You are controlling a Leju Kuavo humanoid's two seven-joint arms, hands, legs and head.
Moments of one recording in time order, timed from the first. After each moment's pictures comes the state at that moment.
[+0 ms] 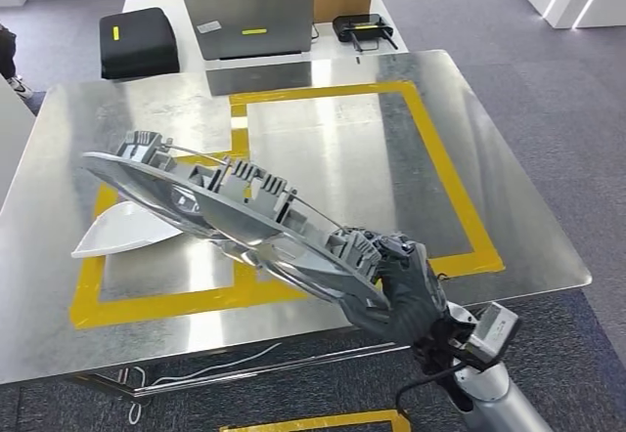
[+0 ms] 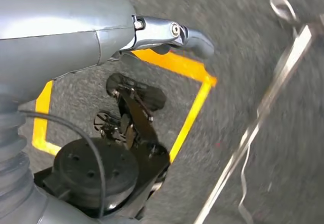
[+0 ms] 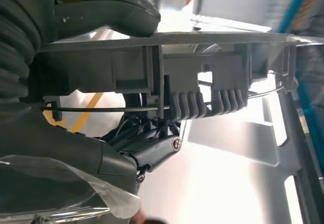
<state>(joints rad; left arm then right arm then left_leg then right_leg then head) 0.28 -0.36 1.01 -1.03 -0.31 -0.48 -0.06 -0.02 -0.19 0.25 -1.94 0.12 0.06 -0.45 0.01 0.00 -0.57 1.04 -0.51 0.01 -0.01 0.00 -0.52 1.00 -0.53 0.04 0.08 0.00</state>
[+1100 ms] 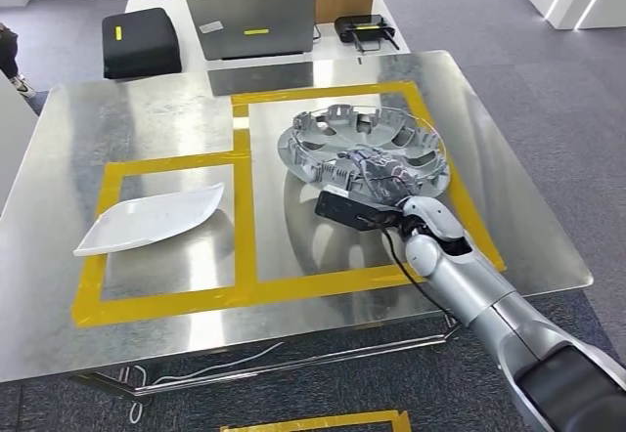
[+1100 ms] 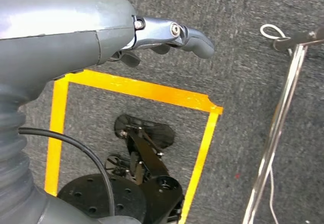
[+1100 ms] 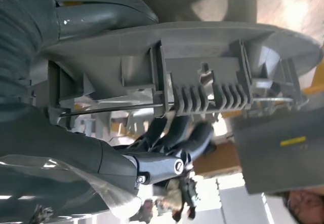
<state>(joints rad) 0.29 -0.36 0.89 -1.10 -0.47 -0.36 -0.09 -0.60 -0.24 0.41 -1.16 0.86 -0.05 0.05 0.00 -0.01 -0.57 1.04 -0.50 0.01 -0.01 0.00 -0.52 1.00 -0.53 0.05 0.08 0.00</state>
